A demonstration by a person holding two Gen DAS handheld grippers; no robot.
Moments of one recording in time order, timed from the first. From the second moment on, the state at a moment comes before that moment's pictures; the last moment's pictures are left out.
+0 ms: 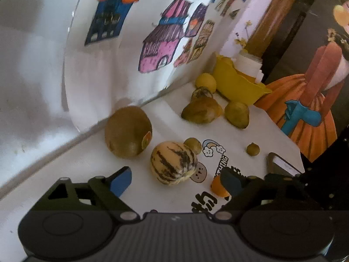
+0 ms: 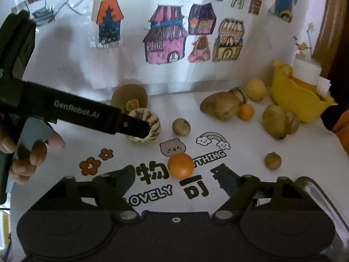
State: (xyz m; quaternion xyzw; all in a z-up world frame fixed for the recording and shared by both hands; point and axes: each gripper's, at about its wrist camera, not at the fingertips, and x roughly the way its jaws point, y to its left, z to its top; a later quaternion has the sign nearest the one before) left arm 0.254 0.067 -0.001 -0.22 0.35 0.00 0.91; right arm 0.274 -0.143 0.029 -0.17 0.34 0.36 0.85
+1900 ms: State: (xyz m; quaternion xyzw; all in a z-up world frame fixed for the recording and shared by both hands) left arm 0.254 0.041 -0.011 -0.24 0.30 -0.04 0.92; right arm 0.288 -0.185 0.011 -0.06 0.34 0.34 0.88
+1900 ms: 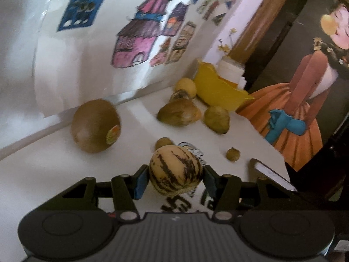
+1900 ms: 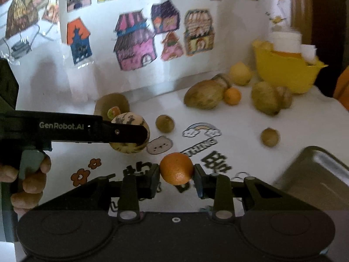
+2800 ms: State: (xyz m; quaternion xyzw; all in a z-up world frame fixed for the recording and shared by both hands) left arm 0.360 -0.132 -0.002 -0.15 0.34 -0.20 0.91; right arm 0.302 -0.366 0.006 -0.05 0.30 0.07 0.95
